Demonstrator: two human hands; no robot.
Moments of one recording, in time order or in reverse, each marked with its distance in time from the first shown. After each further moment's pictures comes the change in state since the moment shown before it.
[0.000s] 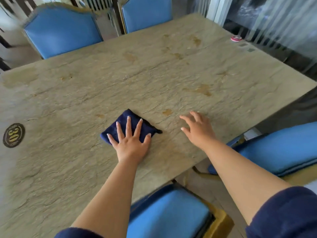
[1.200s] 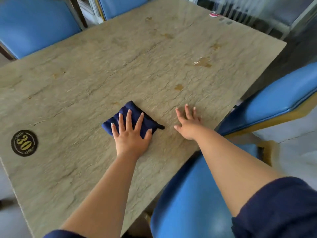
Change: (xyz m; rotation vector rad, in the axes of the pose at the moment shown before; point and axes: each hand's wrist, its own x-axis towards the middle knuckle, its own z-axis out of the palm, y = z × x) left_hand -0.007 -0.127 -0.018 0.108 -0.007 0.365; right_hand -0.059 -0.156 0.030 0.091 -0.408 0.395
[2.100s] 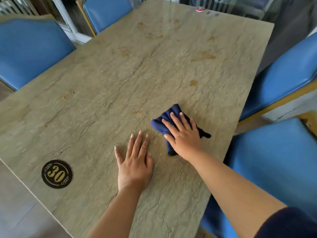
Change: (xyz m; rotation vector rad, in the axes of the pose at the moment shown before) left_hand -0.027 -0.133 -0.011 -0.091 0.023 0.293; right_hand -0.014 -0.131 0.081 0.000 0.576 -0.111
